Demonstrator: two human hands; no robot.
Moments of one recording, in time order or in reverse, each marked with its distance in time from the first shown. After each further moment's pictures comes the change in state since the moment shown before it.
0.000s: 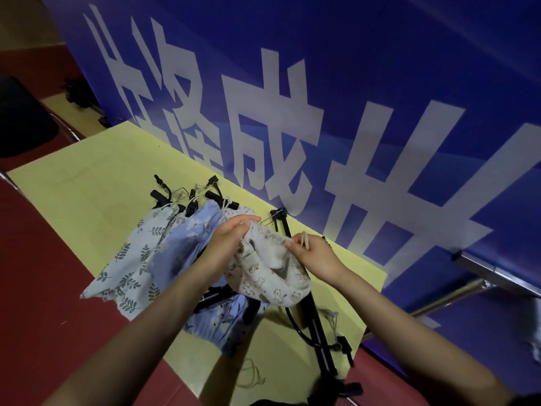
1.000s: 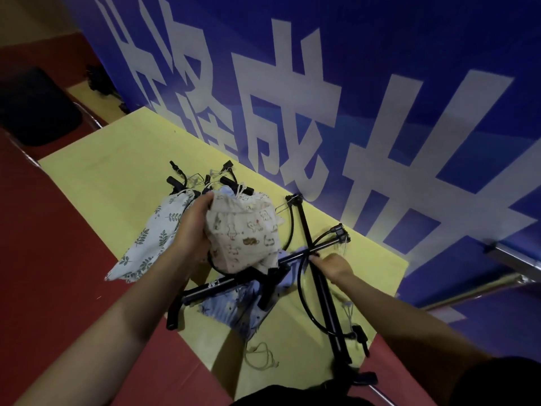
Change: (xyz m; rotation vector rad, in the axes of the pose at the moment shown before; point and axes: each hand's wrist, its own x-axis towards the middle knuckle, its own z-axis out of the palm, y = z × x) left_hand 0.004 0.008 -0.048 -0.315 0.202 -0.164; right_hand 0.041 0.121 0.040 -0.220 -0.070 0.493
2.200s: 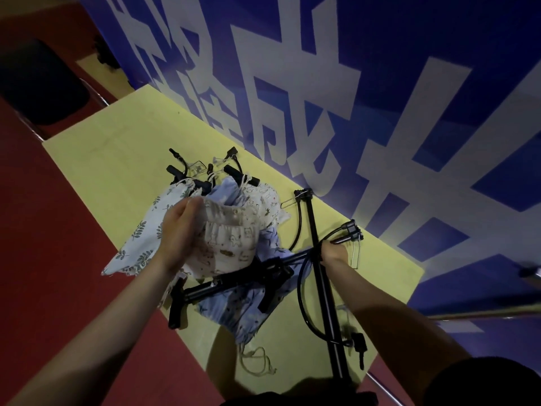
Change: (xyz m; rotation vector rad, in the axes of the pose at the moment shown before) left_hand 0.036 -0.019 -0.022 0.408 0.217 0.355; right_hand 0.081 -0.016 0.025 0.611 0.105 0.338
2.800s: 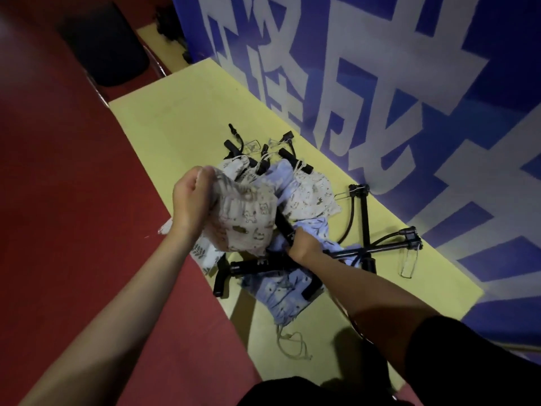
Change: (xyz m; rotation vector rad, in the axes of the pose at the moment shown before) left_hand 0.005 -0.020 -0.085 0.047 0.278 0.116; right_hand -0.096 -0.019 0.131 -1.007 -0.329 -0.765
